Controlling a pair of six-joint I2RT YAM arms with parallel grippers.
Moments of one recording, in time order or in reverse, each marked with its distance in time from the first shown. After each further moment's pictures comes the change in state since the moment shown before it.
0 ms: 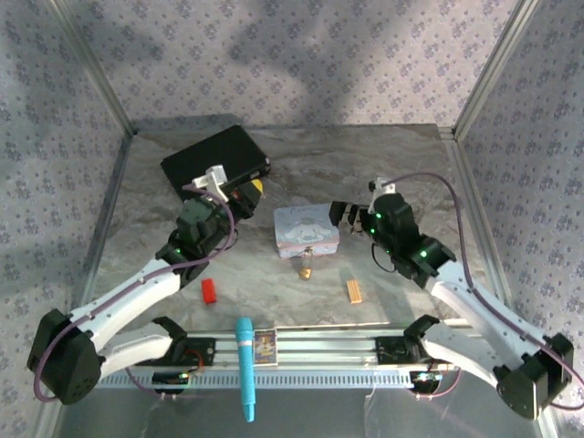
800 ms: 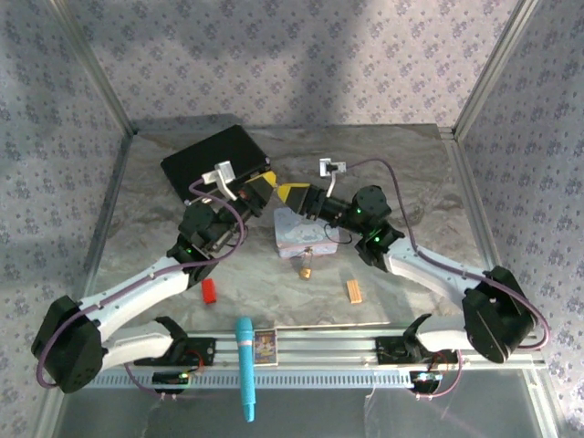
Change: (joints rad) left arm -0.076 0.058 0.000 0.283 0.045 -0.003; right arm 0.103 0.395 0.010 1.021 -0.621 0.399
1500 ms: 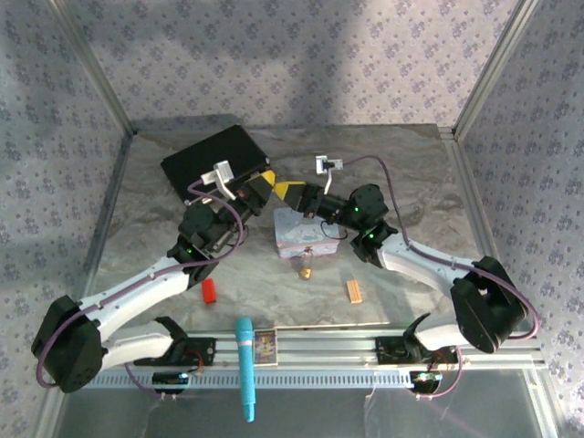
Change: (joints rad) left arm -0.003 0.000 0.000 0.010 -0.024 -0.038; right arm -0.012 0.061 0.013 0.113 -0.051 0.048
